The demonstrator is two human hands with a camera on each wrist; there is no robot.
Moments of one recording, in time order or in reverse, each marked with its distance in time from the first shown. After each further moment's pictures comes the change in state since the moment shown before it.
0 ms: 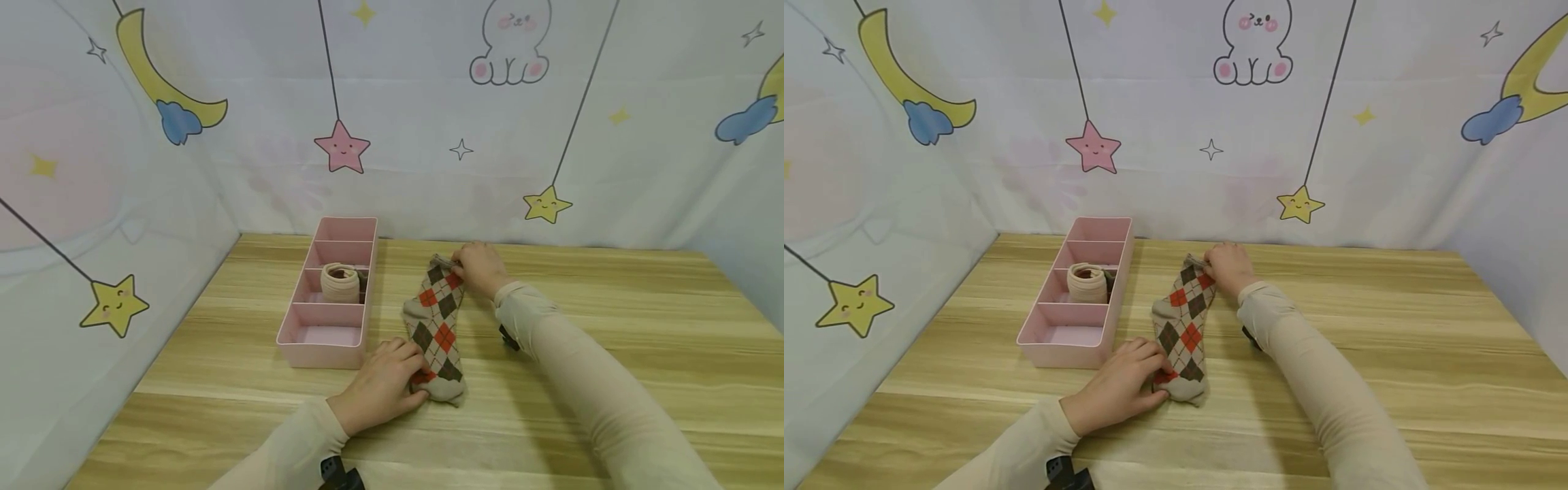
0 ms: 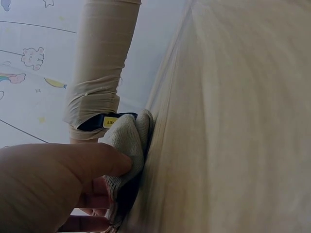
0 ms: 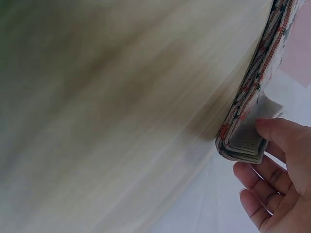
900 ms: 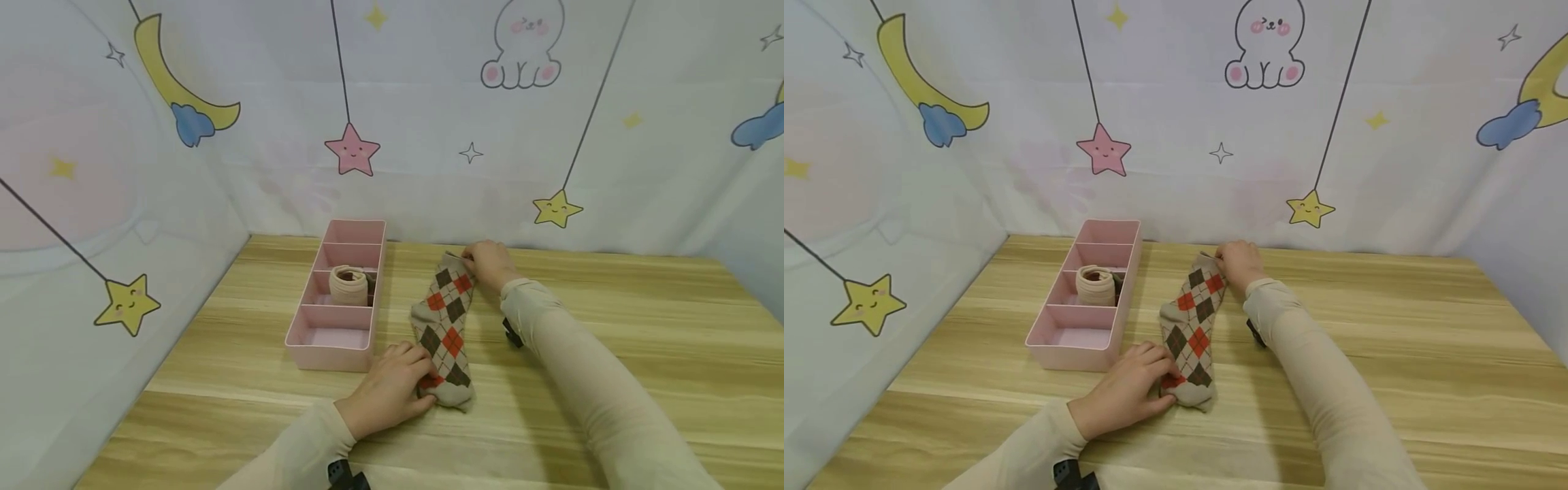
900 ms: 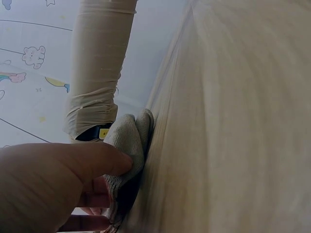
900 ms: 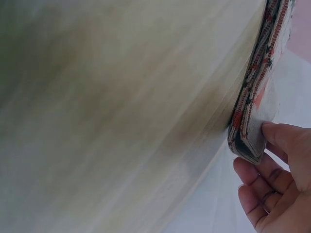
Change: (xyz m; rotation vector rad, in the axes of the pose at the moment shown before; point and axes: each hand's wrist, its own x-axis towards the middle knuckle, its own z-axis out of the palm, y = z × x) left_hand -0.002 0.000 0.001 -0.012 -0.028 -0.017; right_hand 0.016 0.012 0.004 0.125 0.012 0.061
